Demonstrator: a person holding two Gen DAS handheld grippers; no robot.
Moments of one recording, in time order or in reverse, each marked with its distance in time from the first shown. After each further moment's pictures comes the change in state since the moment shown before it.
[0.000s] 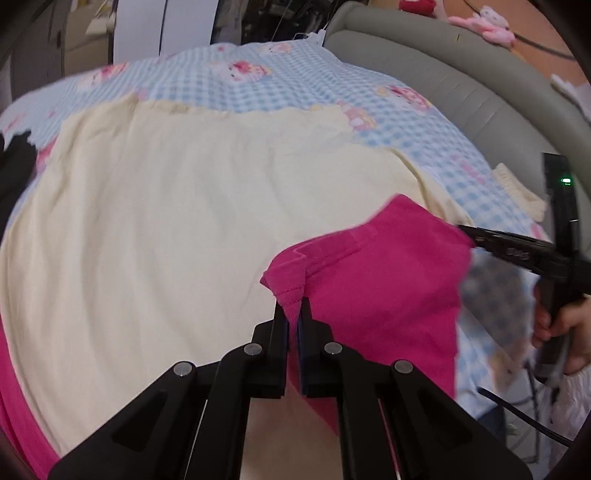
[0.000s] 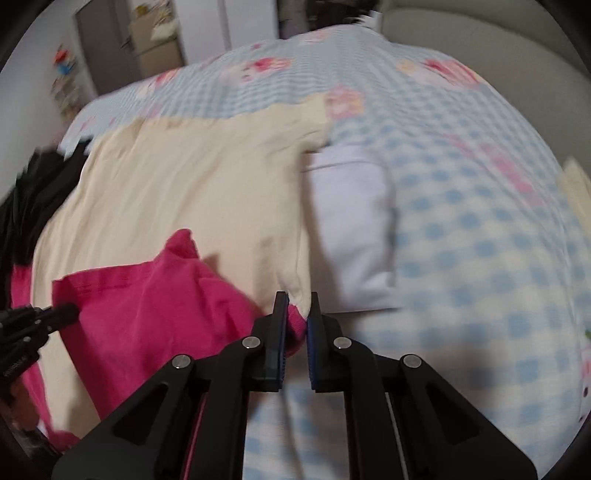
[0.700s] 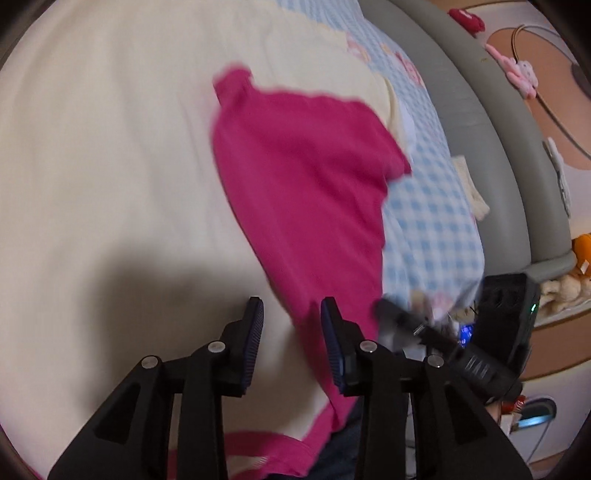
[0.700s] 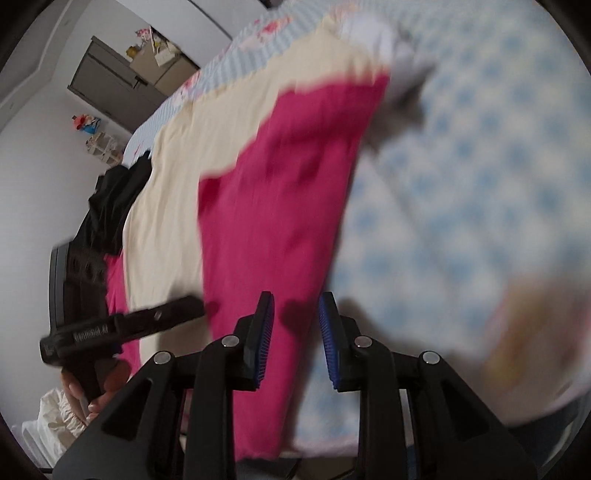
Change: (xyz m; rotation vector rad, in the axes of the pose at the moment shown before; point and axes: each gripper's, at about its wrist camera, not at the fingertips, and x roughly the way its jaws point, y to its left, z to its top) left arm 0.004 -0.003 -0.120 -0.358 0.270 -0.411; right arm -0.017 0.026 -0.158 0.254 0.156 0.407
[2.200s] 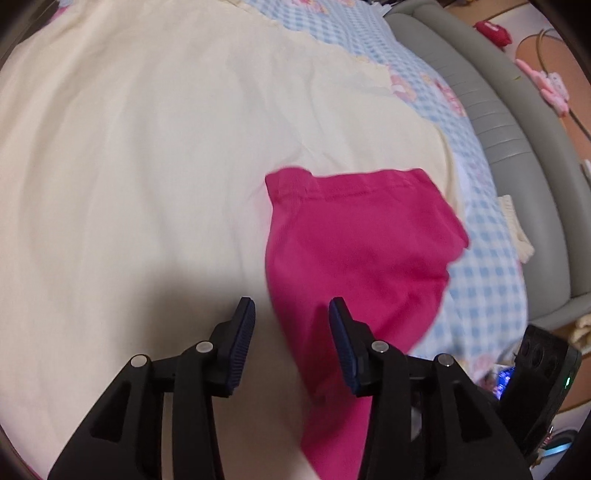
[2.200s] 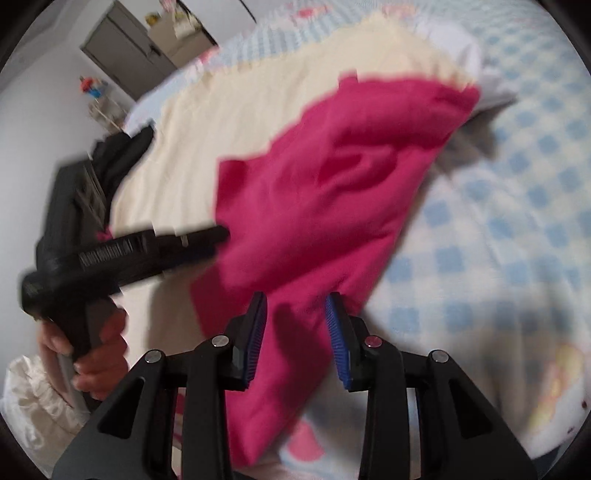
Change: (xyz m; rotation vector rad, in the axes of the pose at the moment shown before) left arm -0.007 0.022 0.081 0.017 -0.116 0.213; right arm 0.046 0.045 0.032 -0.149 0.027 -0.111
